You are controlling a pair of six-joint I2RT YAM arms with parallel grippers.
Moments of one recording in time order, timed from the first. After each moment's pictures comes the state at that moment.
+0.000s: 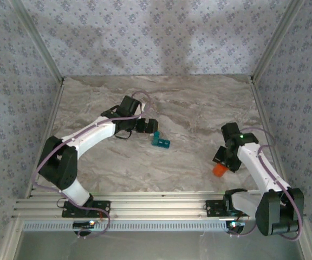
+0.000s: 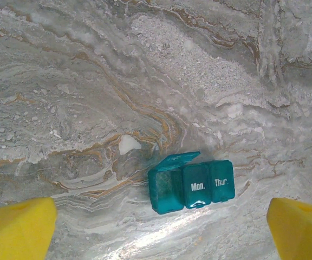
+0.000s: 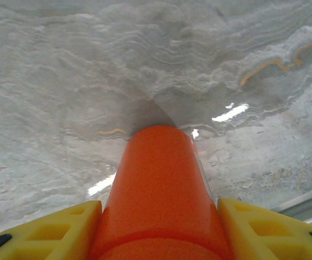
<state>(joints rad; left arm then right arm) -0.59 1.62 1.19 -0.49 0.20 -0.41 0.14 1.11 0.77 -1.12 0.01 0.68</state>
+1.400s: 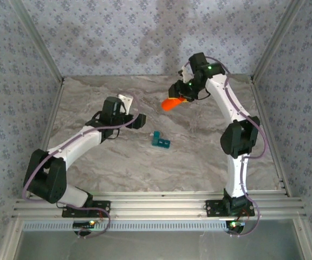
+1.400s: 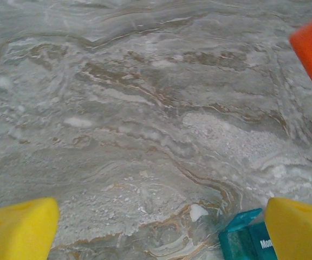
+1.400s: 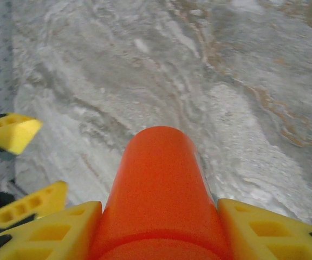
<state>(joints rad) -0.47 1.44 0.94 -0.09 0.14 -0.14 0.32 2.08 2.20 -1.24 -0.54 0.27</state>
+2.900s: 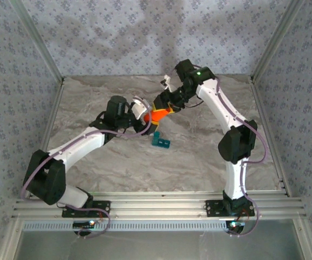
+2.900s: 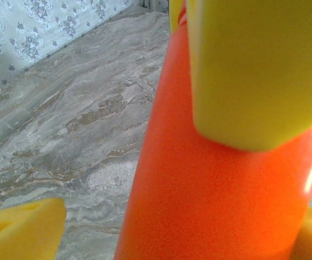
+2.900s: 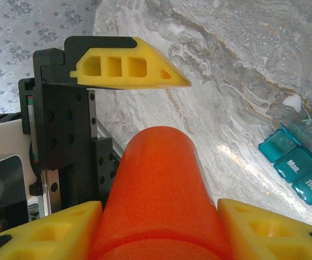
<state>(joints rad) -0.55 1.44 0.99 -0.01 0.46 0.20 0.45 2.00 2.11 -1.31 -0.79 0.19</state>
